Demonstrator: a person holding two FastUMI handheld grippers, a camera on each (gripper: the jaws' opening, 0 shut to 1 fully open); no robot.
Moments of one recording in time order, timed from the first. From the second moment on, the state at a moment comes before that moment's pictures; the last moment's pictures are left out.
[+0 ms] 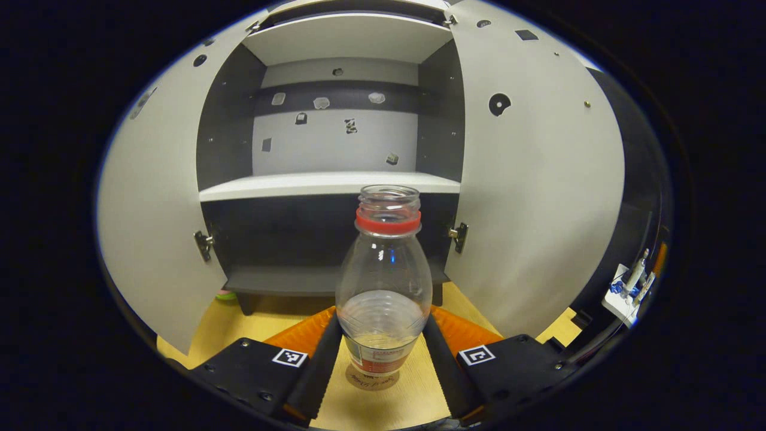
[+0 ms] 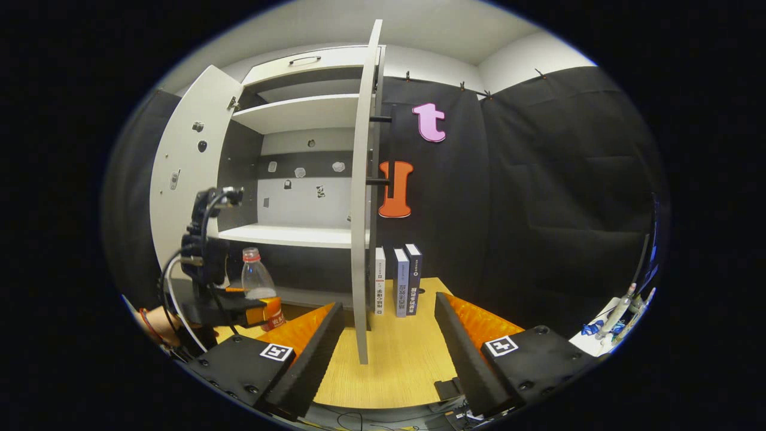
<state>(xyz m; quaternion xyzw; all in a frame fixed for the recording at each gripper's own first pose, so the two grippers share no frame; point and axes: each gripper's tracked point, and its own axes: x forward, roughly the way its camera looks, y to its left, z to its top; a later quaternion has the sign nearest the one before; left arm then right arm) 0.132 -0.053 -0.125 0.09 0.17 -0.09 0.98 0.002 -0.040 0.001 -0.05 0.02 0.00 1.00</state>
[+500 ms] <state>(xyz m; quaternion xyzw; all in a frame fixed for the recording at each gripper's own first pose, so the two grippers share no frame) 0.171 -0.083 -0.015 0.04 0.14 -0.13 0.98 0.009 -0.050 0.000 -0.04 0.02 -0.01 1.00</state>
